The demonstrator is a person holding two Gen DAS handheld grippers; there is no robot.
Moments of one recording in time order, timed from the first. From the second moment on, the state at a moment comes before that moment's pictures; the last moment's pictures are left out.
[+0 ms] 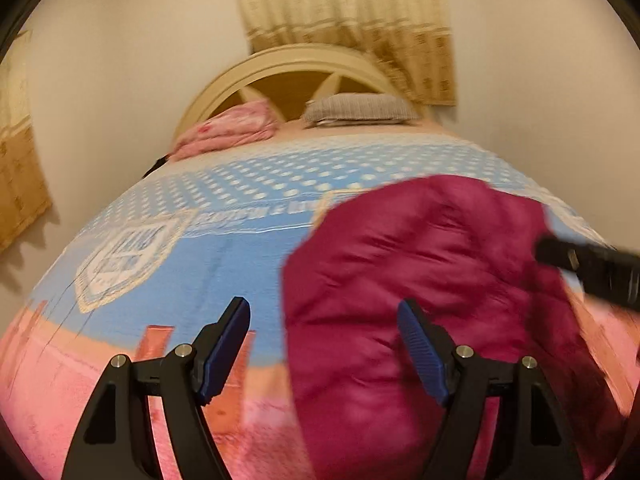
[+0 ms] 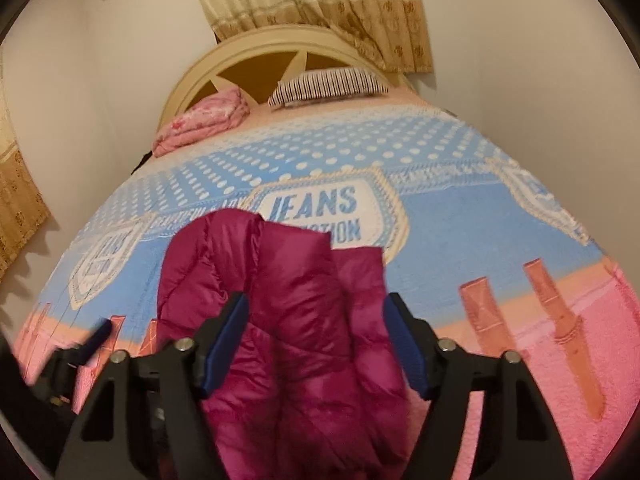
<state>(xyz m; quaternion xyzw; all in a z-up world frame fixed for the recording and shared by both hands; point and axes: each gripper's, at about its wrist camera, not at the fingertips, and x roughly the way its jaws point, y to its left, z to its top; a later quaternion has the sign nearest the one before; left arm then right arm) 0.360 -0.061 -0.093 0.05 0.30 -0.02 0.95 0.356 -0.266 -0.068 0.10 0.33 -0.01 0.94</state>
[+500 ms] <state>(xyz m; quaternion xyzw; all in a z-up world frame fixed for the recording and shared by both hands) 0.397 -0.099 -0.150 0.06 0.36 -0.04 0.93 0.375 -0.285 -0.141 0.08 0.36 -0.06 0.93</state>
